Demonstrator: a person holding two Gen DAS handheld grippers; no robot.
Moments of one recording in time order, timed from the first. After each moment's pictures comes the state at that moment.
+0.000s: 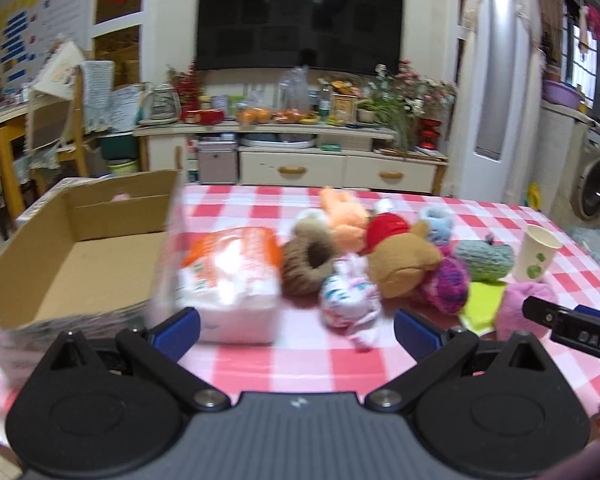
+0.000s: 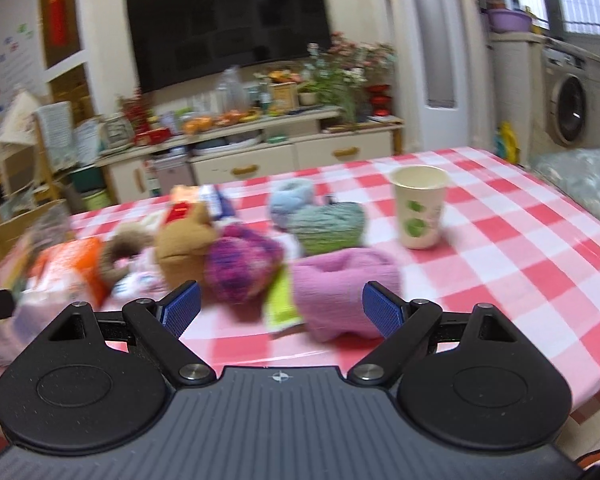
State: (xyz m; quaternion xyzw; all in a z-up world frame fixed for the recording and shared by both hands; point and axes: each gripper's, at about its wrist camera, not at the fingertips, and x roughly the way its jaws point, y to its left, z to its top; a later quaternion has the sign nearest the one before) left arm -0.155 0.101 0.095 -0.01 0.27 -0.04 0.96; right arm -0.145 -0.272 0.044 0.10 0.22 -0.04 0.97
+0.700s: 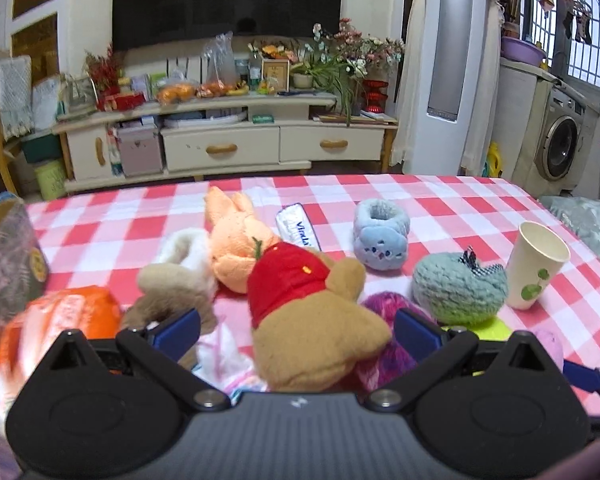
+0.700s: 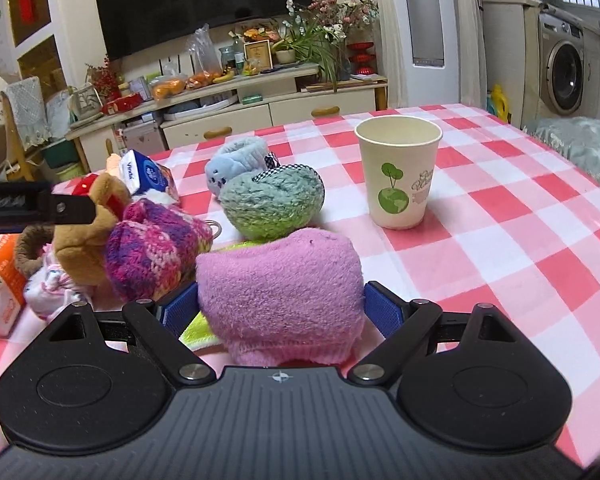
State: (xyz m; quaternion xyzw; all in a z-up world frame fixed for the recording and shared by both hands) left arm -0.016 0.006 0.068 0.02 0.31 -0.12 0.94; right arm -0.111 -0.295 0.024 0.10 0.28 -0.05 0.95
